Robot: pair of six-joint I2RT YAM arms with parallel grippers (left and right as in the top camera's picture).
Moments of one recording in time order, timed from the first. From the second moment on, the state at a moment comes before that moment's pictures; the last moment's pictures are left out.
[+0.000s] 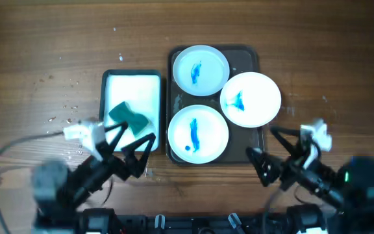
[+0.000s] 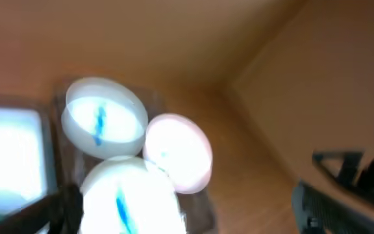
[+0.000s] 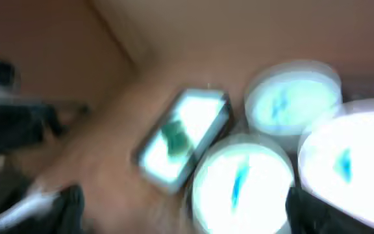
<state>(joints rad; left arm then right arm) -0.02 0.39 0.62 -0.49 0.67 -0.47 0.09 0.47 0.82 -0.80 -0.67 0.26</state>
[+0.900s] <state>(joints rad) -0.02 1.21 1.12 -1.18 0.21 -0.50 0.48 1.50 0.64 -0.32 -0.06 0.61</state>
